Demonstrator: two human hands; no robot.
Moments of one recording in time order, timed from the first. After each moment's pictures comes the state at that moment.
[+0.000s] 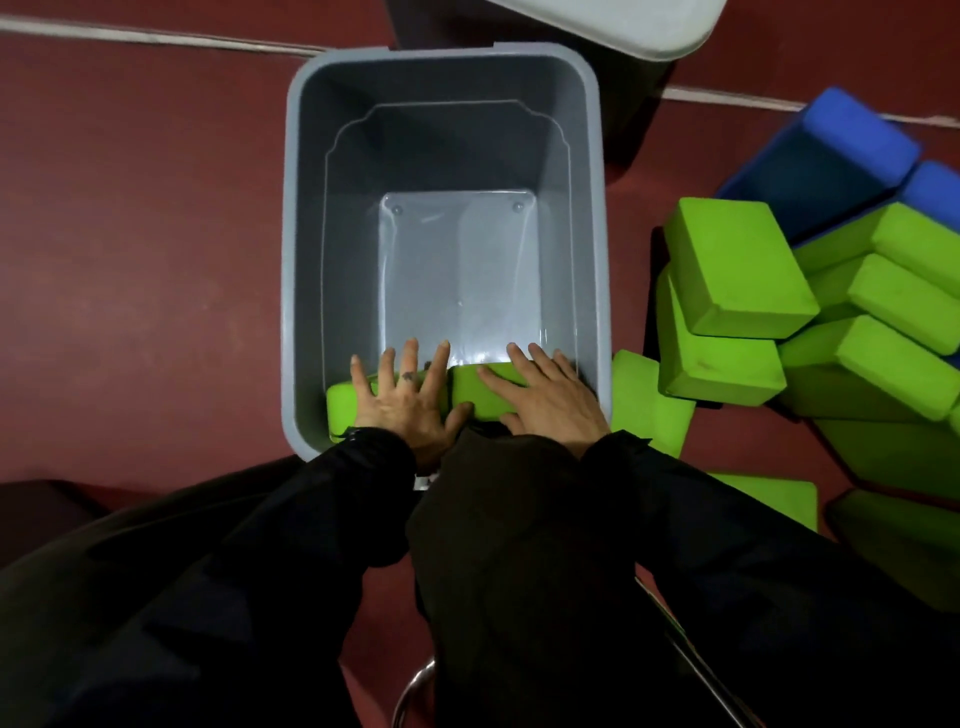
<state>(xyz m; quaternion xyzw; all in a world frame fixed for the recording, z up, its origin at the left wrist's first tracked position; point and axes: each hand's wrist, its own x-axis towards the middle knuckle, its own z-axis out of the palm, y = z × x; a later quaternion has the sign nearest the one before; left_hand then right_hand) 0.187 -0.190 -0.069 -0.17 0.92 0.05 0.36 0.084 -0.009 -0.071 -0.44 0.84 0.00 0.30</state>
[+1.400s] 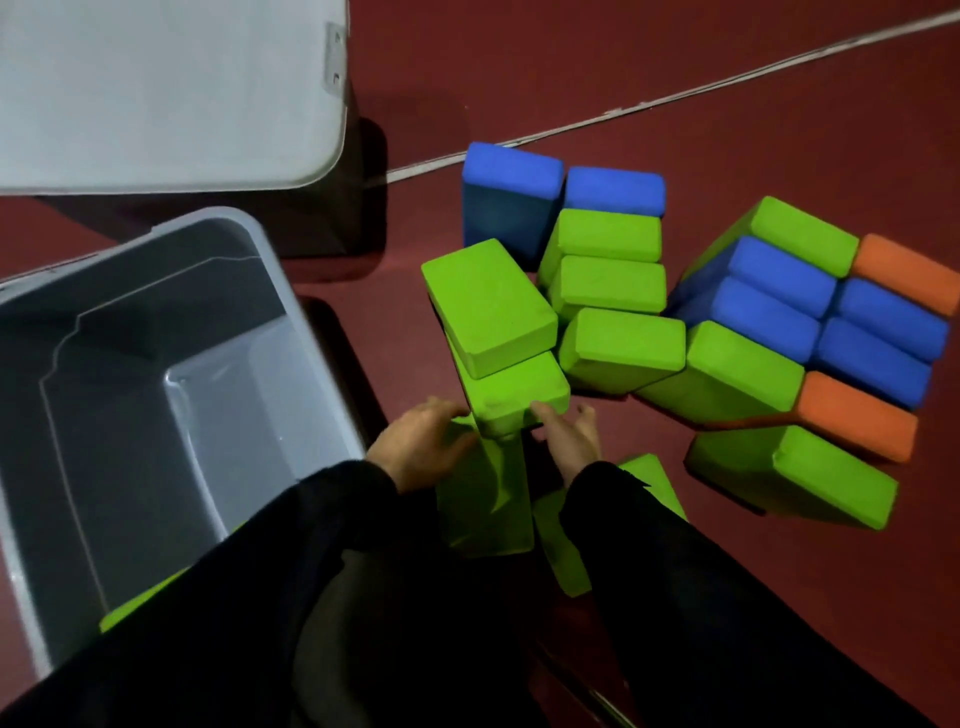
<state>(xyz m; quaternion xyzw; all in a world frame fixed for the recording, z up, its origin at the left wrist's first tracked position) 0.000 0.012 -0.044 0.06 0.91 0.26 0.31 0.002 0.224 -0.069 0.41 0.66 -0.57 0.27</state>
